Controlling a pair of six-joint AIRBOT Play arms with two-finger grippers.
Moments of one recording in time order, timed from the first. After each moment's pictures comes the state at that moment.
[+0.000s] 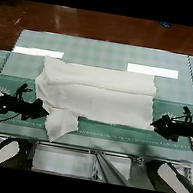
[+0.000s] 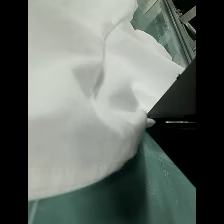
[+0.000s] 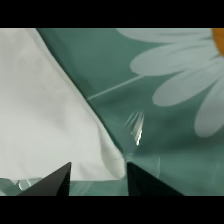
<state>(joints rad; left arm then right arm) 0.38 -1.09 0.34 0.91 -1.15 -1.32 -0.58 -1.09 0.47 -1.00 1.23 1.36</state>
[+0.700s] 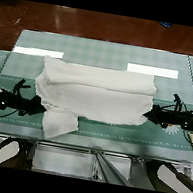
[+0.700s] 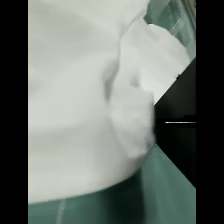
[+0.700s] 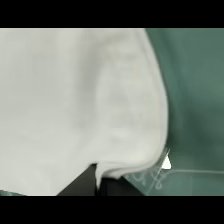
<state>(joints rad) 0.38 -1.09 0.44 0.93 -1.14 -1.32 -0.36 -1.18 0.54 -0.79 1.08 1.24</state>
